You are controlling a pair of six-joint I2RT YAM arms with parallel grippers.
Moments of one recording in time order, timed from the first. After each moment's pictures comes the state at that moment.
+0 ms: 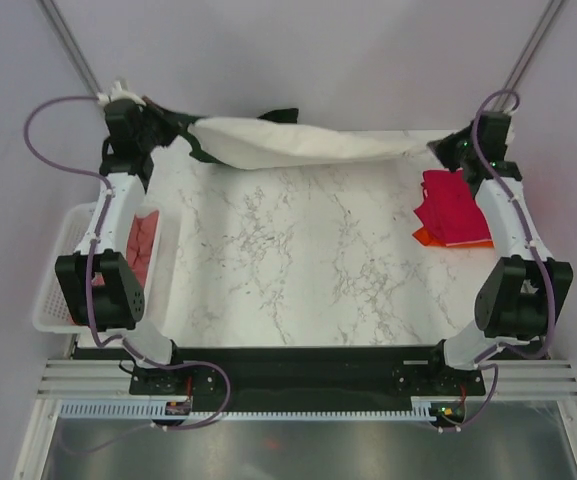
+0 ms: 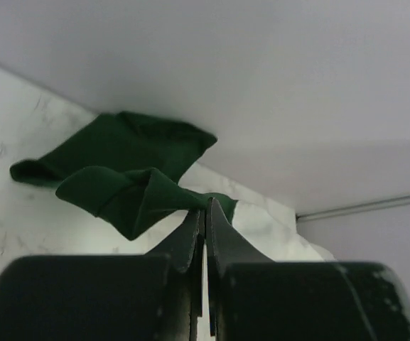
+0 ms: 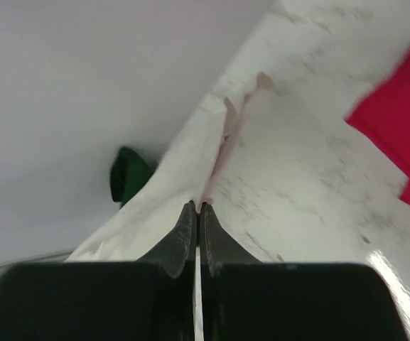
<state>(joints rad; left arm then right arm) 0.07 1.68 1.71 -0.12 0.24 -0.80 -0.12 1.59 1.56 -0.32 -0.07 0.95</state>
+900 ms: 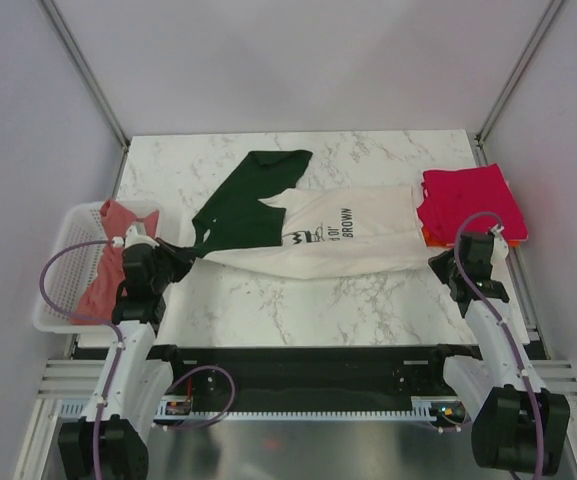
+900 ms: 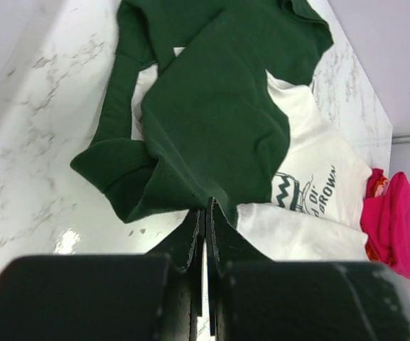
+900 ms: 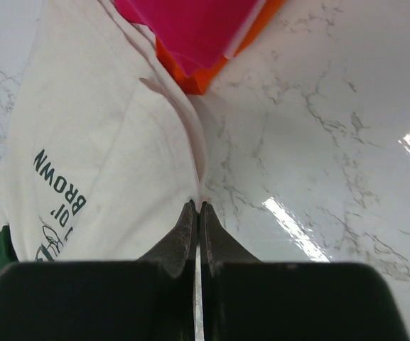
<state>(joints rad) 0.07 0.74 0.39 -0.08 0.17 -0.79 -0.13 0.92 0.49 -0.29 0.06 0.84</state>
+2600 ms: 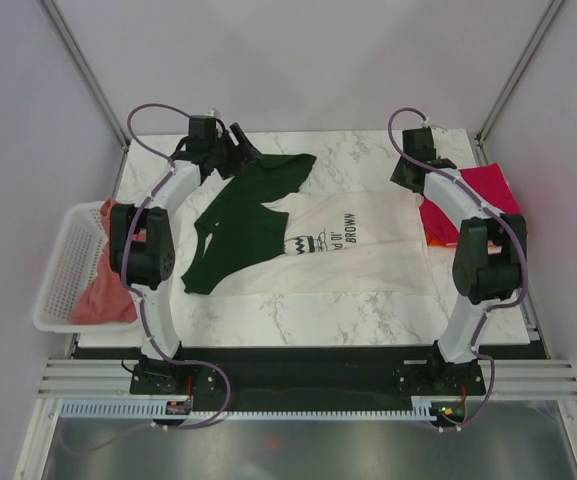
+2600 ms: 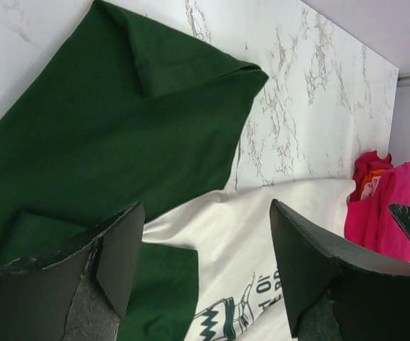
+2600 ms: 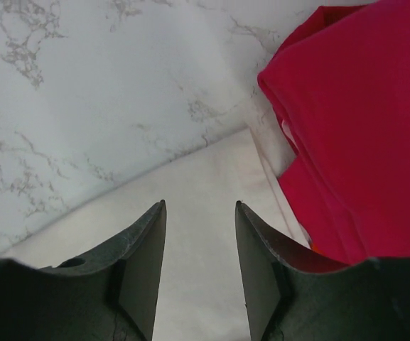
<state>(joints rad) -0.17 2.00 1.64 -0.25 0.28 -0.67 0.12 1.84 1.44 -0.38 0.34 0.48</state>
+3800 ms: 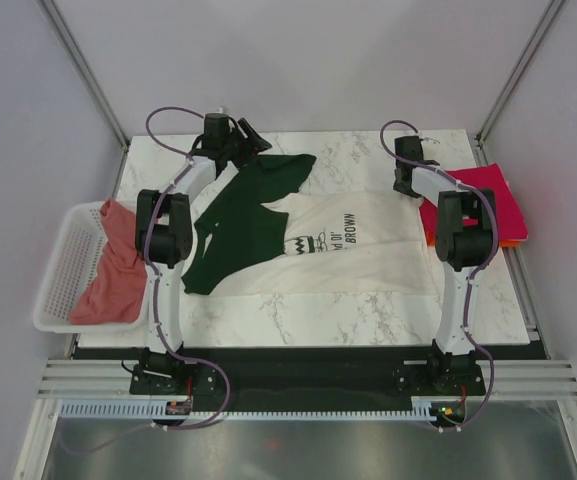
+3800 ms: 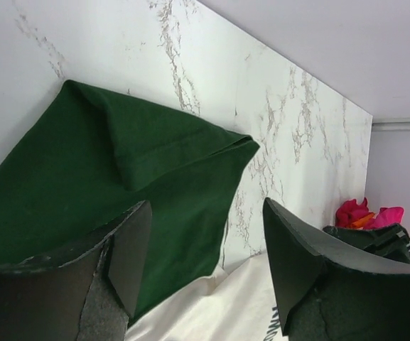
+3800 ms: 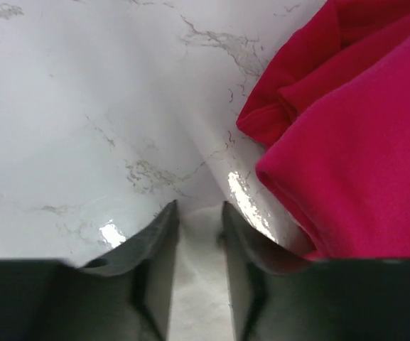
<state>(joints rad) -0.18 2.31 1.91 -0.11 0.29 -0.79 0.08 2.22 1.65 -0.35 0.46 0.45</state>
